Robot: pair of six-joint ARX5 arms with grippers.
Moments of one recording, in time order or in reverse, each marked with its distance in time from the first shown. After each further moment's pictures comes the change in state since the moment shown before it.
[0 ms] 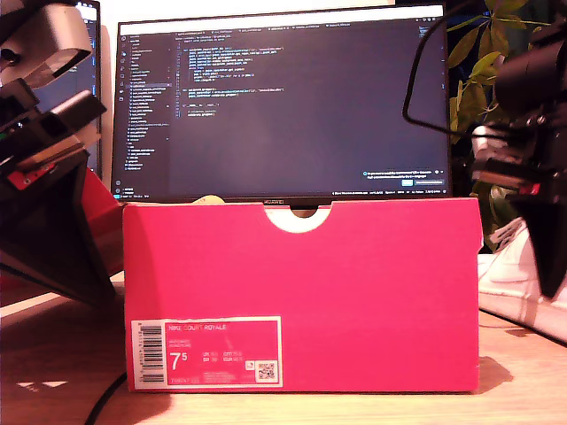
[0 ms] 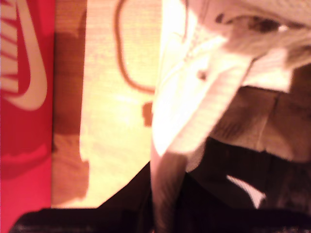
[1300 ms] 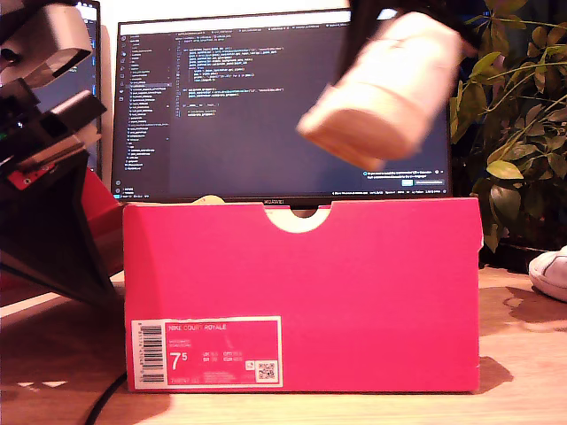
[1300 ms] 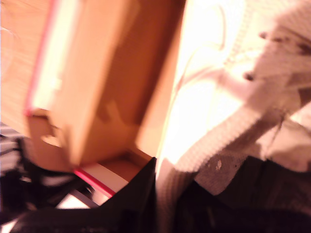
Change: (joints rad) left arm 0.000 0.000 0.000 0.000 0.000 0.000; right arm 0.375 -0.031 0.479 -0.060 -0.177 0.280
